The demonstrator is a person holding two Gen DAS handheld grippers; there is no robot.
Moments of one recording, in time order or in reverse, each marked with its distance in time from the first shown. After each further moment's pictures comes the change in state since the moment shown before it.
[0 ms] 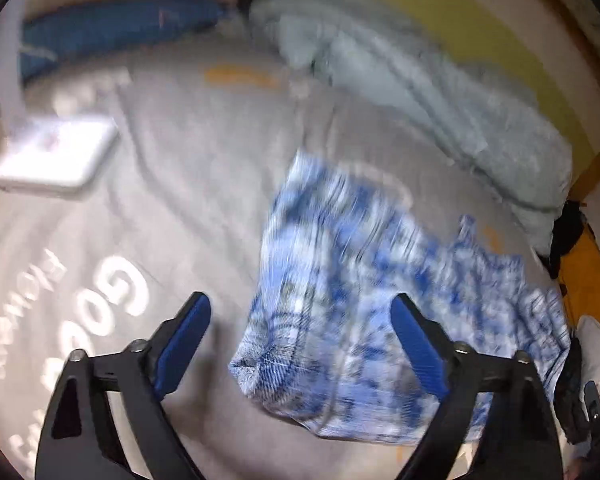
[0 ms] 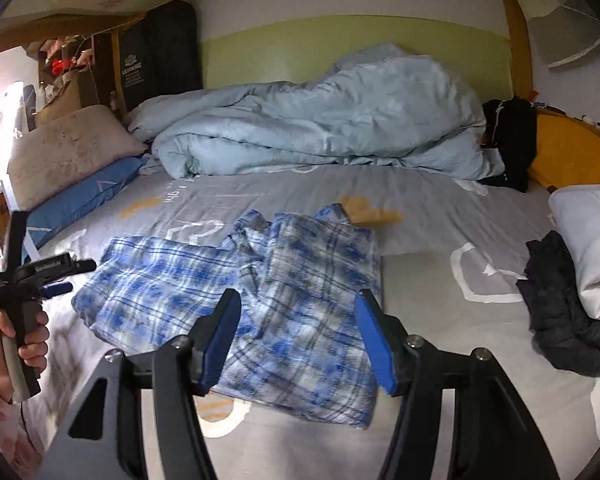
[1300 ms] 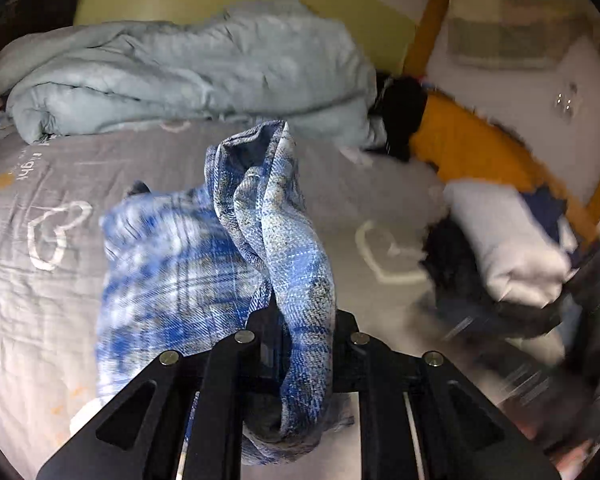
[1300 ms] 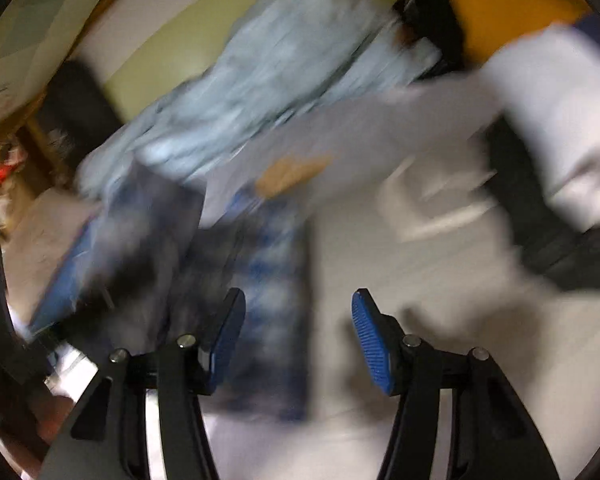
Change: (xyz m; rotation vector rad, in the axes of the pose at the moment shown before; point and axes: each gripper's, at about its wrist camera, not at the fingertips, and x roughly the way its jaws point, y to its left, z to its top) left arm -0.017 -0.331 -0.102 0.568 0.021 -0.298; right arm -0.011 -0.128 0.016 0.388 0.081 -0.088
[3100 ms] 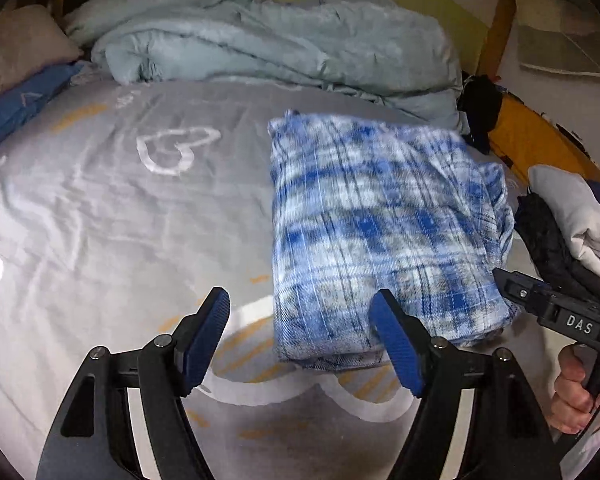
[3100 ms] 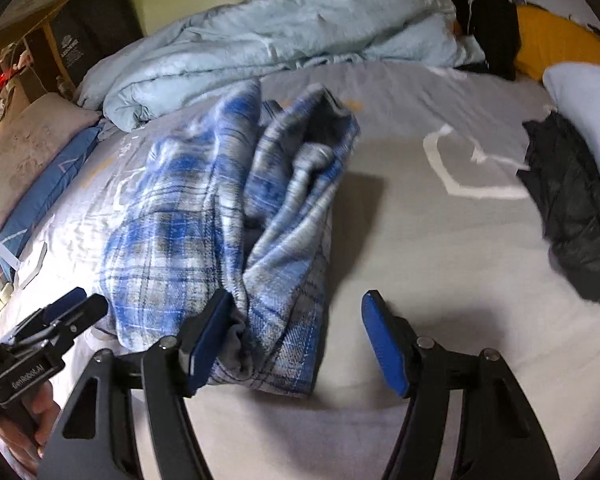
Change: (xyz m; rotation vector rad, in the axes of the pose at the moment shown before) left arm -0.044 0.112 -0.085 -0.124 -0.011 0.208; right arm 0.051 0.044 -0.061 -0.232 0.211 0.050
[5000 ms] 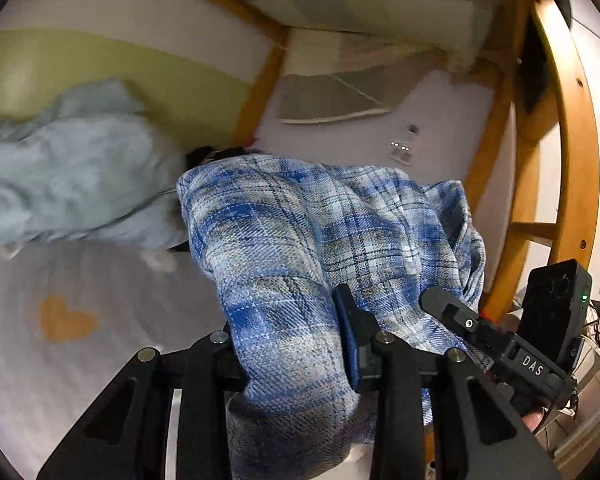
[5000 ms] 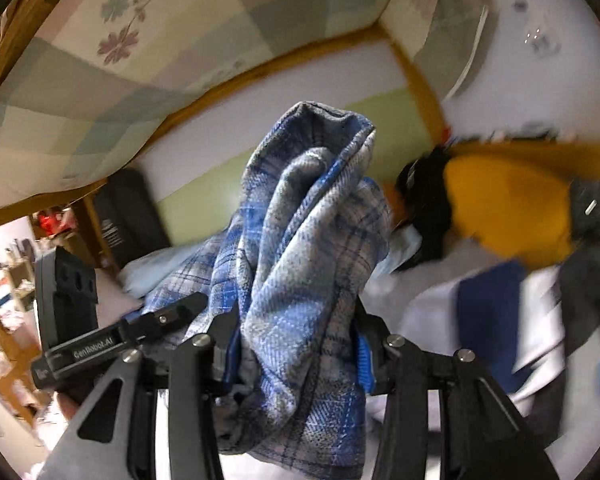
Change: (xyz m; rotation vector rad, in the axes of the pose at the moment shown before) left arm -0.109 -0.312 0.181 0.265 -0.181 -0.764; right arm -0.296 -0.134 0.080 0.127 -0.654 0.053
